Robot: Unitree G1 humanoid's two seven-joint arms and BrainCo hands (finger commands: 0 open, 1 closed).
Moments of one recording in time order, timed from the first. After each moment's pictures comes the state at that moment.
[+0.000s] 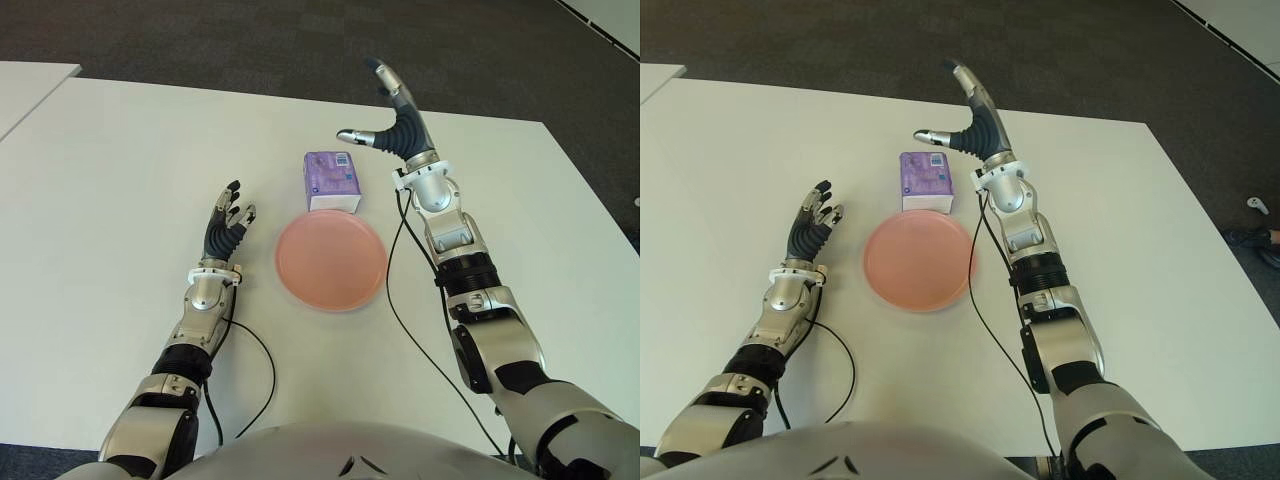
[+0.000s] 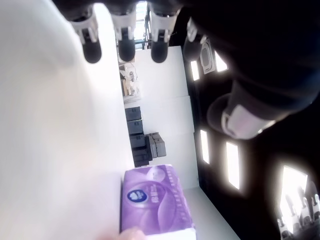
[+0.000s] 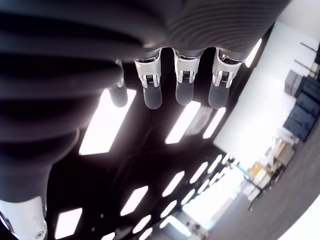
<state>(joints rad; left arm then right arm) -0.23 0.08 0.02 0.72 0.09 -0.58 0.13 -0.71 -0.29 0.18 0.52 -0.39 -0.35 -0.03</state>
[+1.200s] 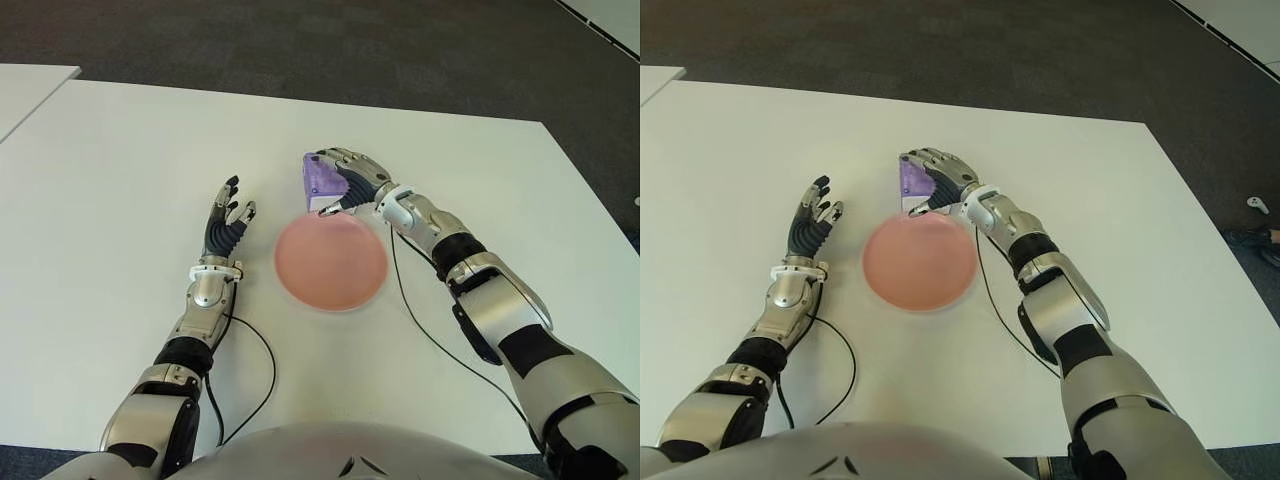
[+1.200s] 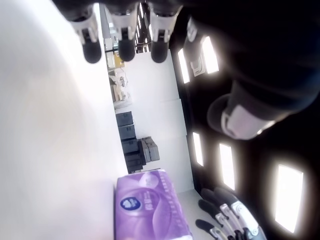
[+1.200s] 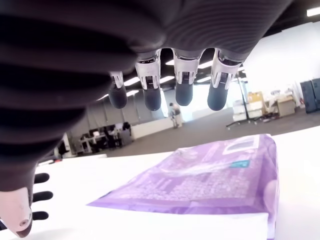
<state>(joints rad) -0.28 0.08 0.02 0.83 0.12 -0.66 0.19 -0.91 -0.33 0.55 1.08 -0.75 -0.54 -0.20</state>
